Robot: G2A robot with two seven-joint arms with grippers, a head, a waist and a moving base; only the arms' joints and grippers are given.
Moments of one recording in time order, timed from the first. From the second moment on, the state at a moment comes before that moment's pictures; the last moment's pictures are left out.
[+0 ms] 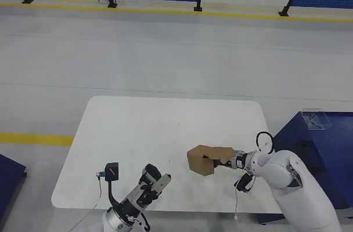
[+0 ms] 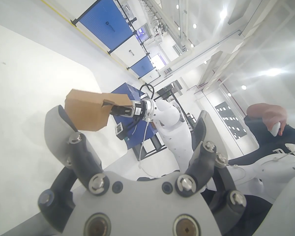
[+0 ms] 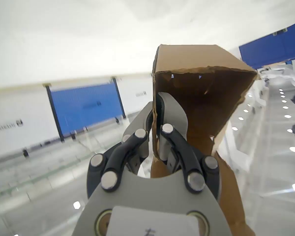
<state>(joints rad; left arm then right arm) 1.72 -1.16 -1.21 -2.18 0.30 -0.25 -0.16 -1.17 -0.97 1.28 -1.75 2.54 0.15 -1.08</state>
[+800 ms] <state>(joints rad) 1.72 -1.16 -1.21 -2.18 0.30 -0.25 -0.16 -1.20 -0.98 1.39 -1.58 2.18 0.74 -0.34</state>
